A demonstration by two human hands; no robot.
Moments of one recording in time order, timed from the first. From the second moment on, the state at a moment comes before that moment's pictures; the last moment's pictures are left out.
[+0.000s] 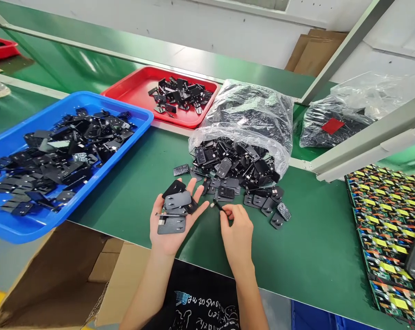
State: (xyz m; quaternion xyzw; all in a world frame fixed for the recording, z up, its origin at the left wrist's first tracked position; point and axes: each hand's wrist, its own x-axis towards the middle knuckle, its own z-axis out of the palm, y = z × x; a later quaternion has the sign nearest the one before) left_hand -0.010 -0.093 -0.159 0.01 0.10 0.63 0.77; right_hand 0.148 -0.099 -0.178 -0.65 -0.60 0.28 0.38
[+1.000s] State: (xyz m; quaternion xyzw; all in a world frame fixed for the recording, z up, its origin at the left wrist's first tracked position) left_hand 0.018 -0.101 -0.161 -0.02 0.08 0.53 0.84; right_hand 0.154 -0.098 -0.154 -0.58 -0.64 0.14 0.48
